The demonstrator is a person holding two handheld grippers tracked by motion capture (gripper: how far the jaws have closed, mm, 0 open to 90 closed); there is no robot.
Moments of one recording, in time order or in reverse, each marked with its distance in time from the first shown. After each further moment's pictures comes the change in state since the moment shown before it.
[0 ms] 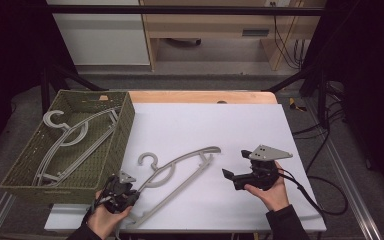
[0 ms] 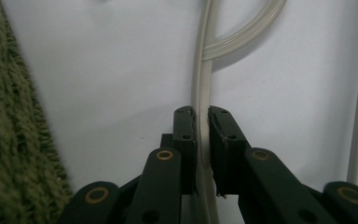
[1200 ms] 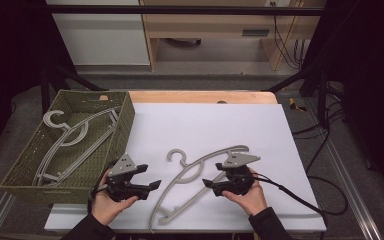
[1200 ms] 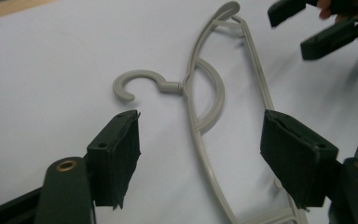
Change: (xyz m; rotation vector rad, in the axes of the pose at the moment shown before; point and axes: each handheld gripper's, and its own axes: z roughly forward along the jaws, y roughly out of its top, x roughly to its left) left arm -0.003 0.041 -0.043 -0.400 -0.274 0.193; right arm 0.034 -0.011 0.051 0.130 0.123 -0.030
